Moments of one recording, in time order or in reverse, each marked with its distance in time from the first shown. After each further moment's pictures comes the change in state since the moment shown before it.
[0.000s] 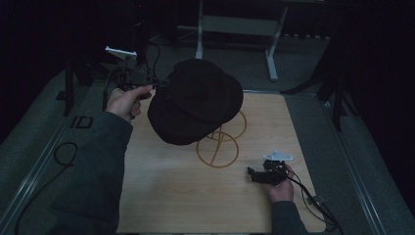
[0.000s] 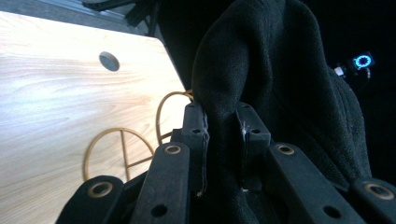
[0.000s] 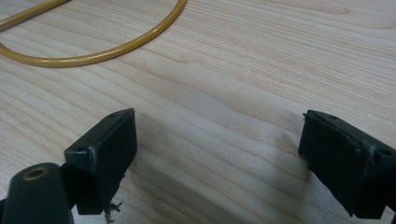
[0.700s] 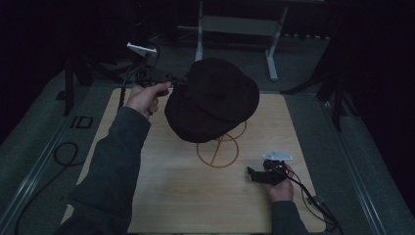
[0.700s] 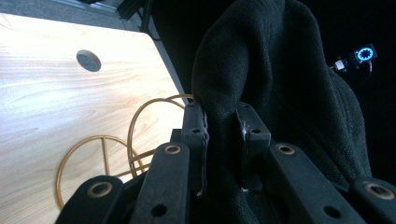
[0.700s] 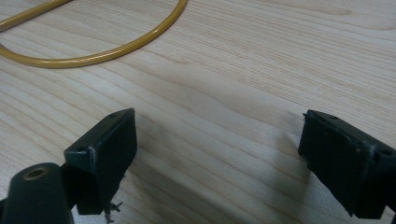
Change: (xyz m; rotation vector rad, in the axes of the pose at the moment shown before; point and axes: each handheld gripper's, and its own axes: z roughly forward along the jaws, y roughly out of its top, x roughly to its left) left arm -0.017 0.010 0.044 0.035 -0.004 0.008; right arm 0.000 0.001 0.001 0.000 0.001 -0.002
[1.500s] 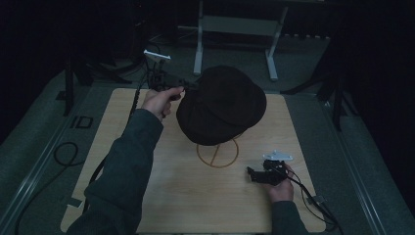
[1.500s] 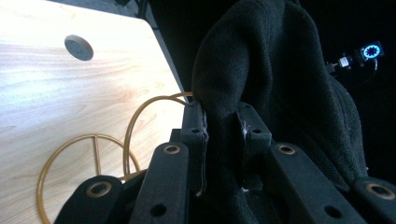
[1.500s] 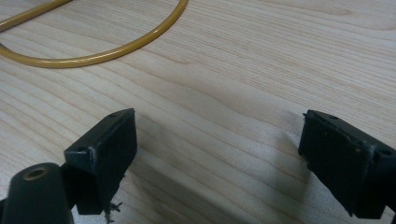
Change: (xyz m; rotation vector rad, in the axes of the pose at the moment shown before) left arm 0.016 -0.001 0.042 0.038 -0.017 -0.037; right arm 0.000 0.000 0.000 -0.001 0.000 0.002
